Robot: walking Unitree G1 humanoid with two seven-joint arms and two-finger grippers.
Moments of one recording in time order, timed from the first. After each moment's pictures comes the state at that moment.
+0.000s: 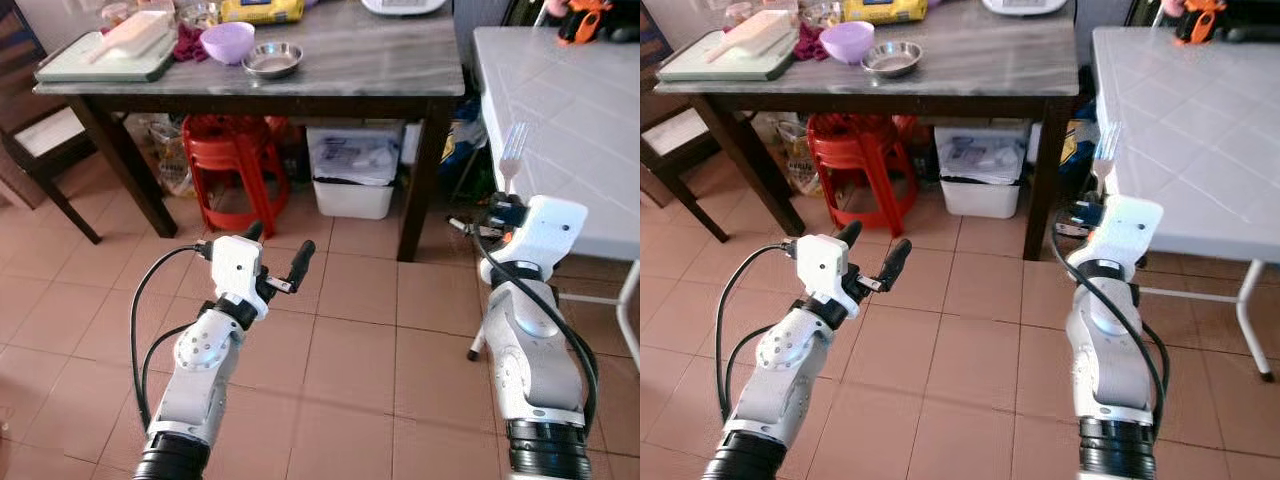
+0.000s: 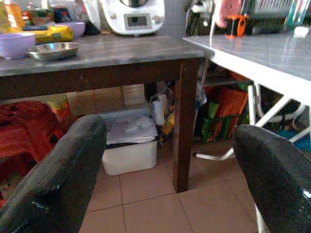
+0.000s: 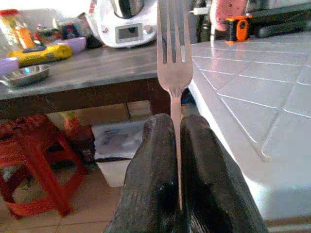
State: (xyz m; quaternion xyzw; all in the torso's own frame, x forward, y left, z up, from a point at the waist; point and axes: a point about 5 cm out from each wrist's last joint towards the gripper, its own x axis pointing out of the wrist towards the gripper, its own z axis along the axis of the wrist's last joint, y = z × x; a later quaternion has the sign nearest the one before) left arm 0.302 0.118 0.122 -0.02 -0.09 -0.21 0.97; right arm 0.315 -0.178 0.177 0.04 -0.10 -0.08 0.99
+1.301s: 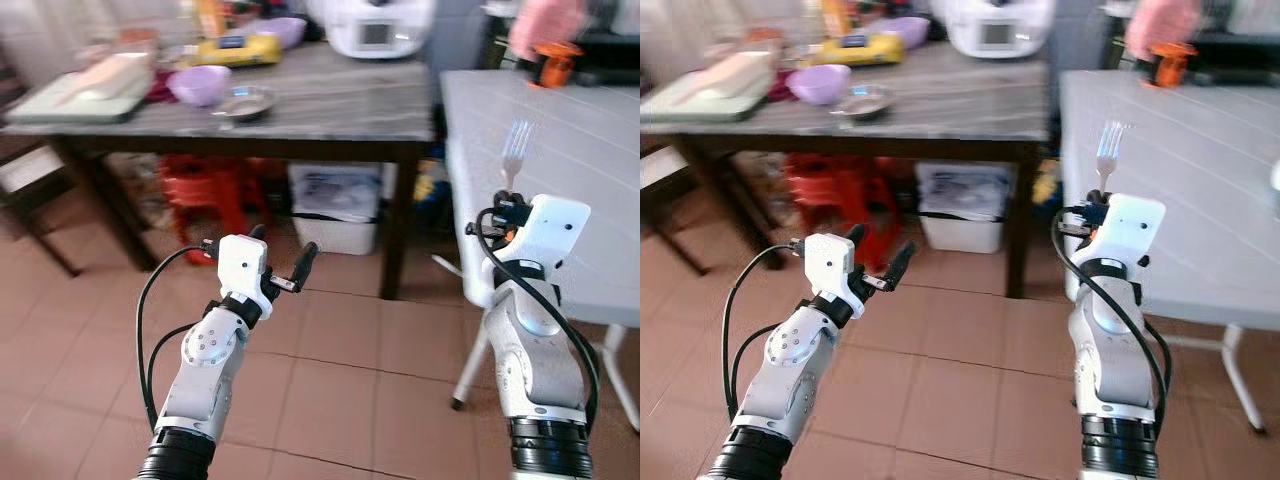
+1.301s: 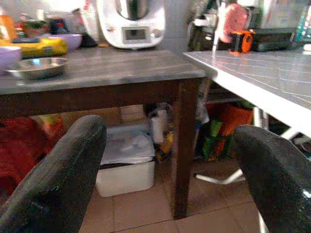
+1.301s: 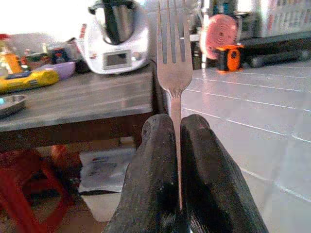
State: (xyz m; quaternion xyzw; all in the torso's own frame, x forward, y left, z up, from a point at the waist) left arm 0.305 0.108 0.120 -0.02 -0.07 -0.21 0.97; right arm 0.314 -0.190 0.175 0.03 -0.10 -0.10 0.99
